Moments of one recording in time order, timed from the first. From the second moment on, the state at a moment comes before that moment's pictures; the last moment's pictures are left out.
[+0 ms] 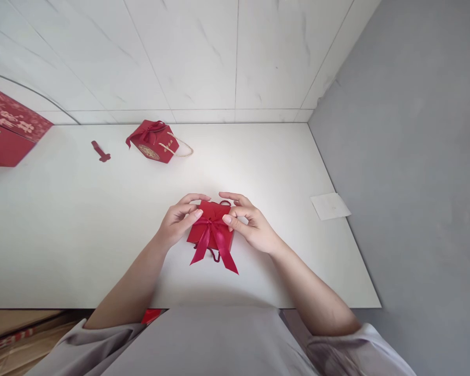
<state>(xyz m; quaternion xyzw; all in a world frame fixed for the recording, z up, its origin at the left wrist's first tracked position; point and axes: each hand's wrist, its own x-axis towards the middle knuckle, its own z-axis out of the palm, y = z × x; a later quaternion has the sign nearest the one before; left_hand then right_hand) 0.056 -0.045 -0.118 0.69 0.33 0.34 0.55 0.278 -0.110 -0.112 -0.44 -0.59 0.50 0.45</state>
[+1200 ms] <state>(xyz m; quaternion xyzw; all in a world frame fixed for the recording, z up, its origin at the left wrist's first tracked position) 0.065 -0.065 -0.096 0.81 0.34 0.28 0.39 0.274 -0.110 -0.113 -0.44 -0.60 0.46 0.49</state>
